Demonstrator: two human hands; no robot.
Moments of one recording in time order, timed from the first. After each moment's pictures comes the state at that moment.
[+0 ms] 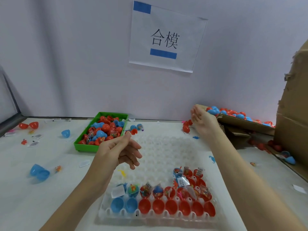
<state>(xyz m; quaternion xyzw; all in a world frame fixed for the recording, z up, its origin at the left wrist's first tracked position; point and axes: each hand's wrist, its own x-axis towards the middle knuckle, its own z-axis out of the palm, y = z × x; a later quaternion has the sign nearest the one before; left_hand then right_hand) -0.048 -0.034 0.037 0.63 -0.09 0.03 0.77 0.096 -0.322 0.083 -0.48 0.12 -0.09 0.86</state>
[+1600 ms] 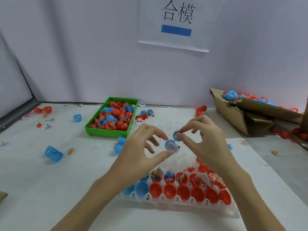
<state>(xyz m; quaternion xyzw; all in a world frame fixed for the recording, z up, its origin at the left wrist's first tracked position) -0.056 -0.058 0.011 0.82 -0.23 0.16 0.49 -0.025 -0.276 0.029 -0.91 -0.16 -0.23 0.31</state>
